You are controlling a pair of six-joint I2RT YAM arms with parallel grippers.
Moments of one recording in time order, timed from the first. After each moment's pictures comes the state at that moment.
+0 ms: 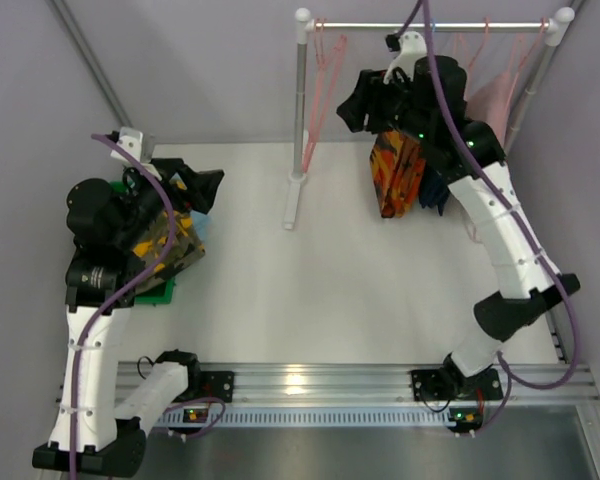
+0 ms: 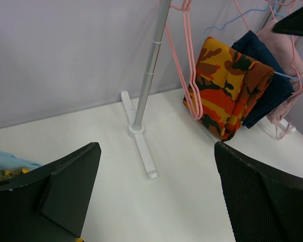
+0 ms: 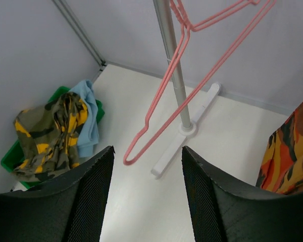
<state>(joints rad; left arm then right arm) -0.09 0.89 1.31 -0.37 0.38 -0.17 0.51 1.68 2.16 -0.68 -0.07 0.25</state>
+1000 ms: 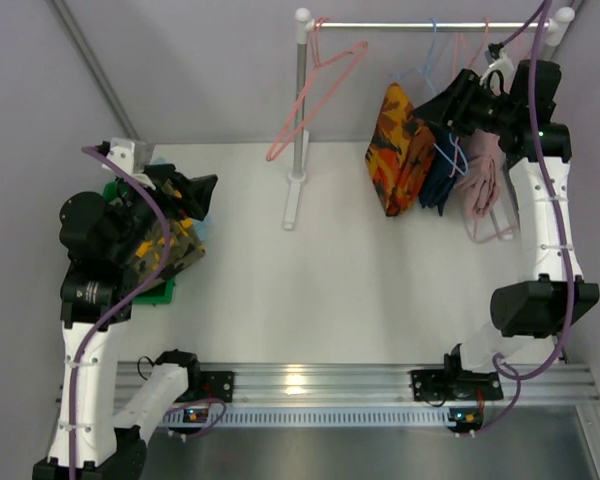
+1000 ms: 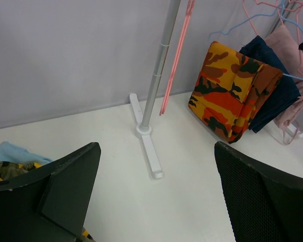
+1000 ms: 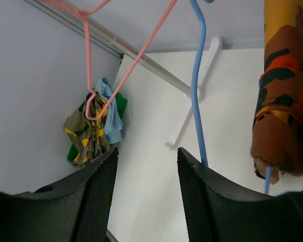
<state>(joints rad) -0.09 0.83 1.30 -0.39 0.33 -0.16 -0.05 1.60 1.94 -0.66 -0.70 0.50</state>
